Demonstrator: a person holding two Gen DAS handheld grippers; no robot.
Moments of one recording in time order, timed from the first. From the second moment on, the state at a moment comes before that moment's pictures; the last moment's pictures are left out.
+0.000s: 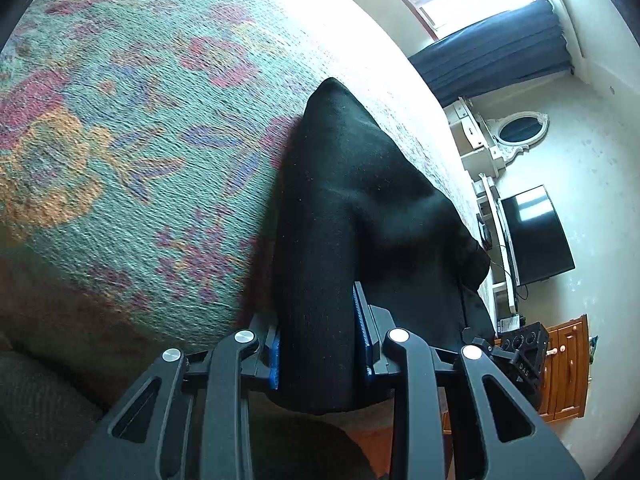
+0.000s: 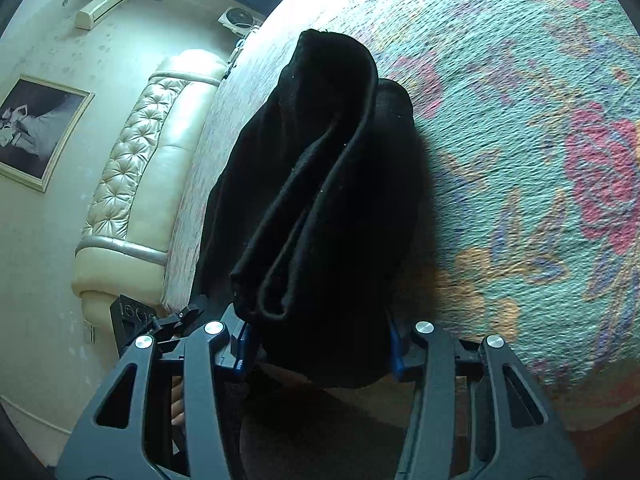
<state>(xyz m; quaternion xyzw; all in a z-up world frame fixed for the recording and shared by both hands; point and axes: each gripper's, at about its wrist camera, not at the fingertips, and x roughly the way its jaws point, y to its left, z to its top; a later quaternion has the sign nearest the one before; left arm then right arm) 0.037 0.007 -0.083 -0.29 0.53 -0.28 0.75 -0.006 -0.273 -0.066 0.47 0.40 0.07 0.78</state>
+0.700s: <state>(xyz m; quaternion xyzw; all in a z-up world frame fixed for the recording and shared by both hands) 0.053 0.039 -0.079 -0.37 0.49 -0.34 0.71 -0.049 -0.314 -0.090 0.54 0.39 0.09 0.74</state>
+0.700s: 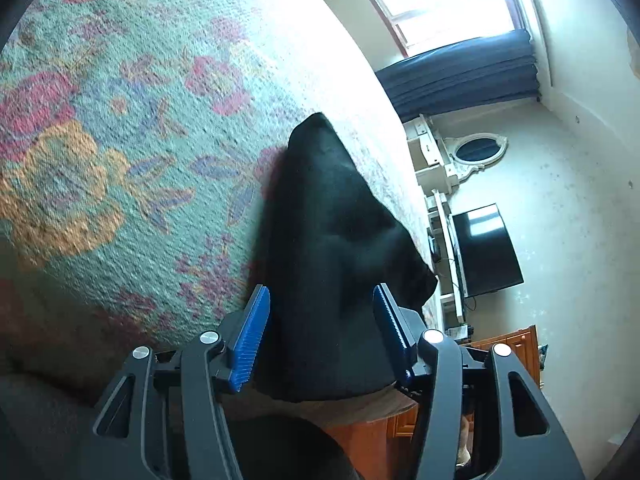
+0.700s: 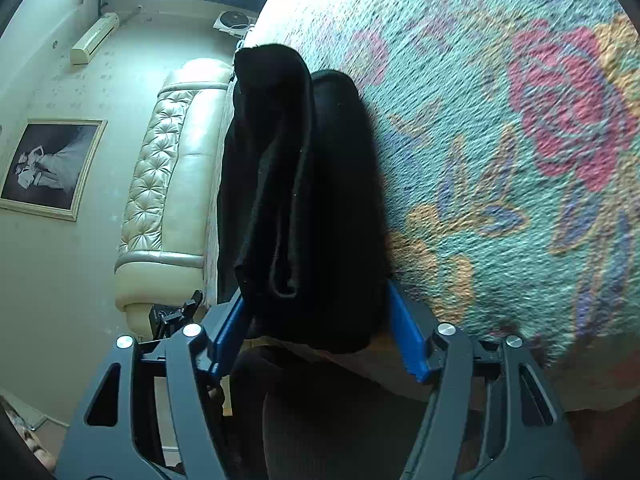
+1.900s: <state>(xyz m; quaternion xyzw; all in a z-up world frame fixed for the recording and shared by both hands) 0.192 -0.059 -0.097 -0.30 0.55 -0.34 0.70 0.088 -0.330 -0.074 0.48 0.34 0.11 0.80</state>
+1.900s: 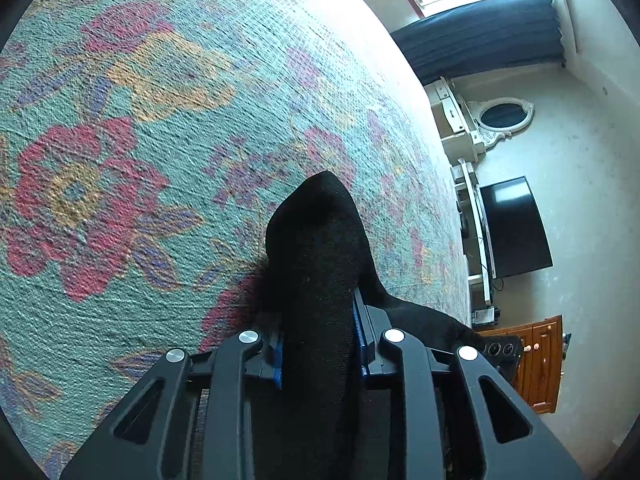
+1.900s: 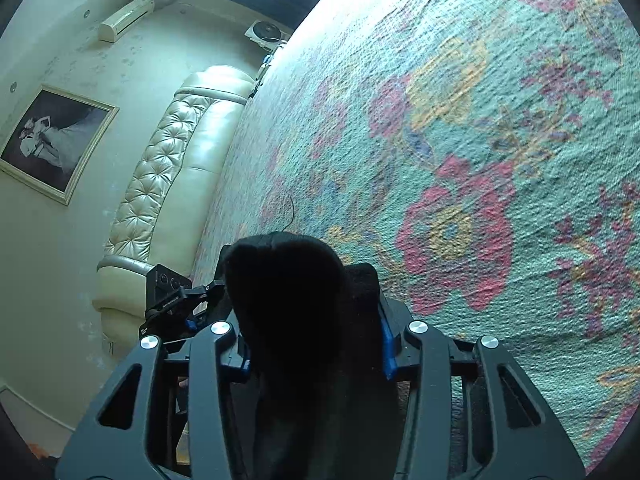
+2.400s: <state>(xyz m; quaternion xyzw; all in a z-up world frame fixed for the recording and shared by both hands) 0.270 -0.019 -0.067 -0.24 0.50 -0.28 0.78 0.220 -0.308 -0.065 0.49 0.32 0.14 0.79</state>
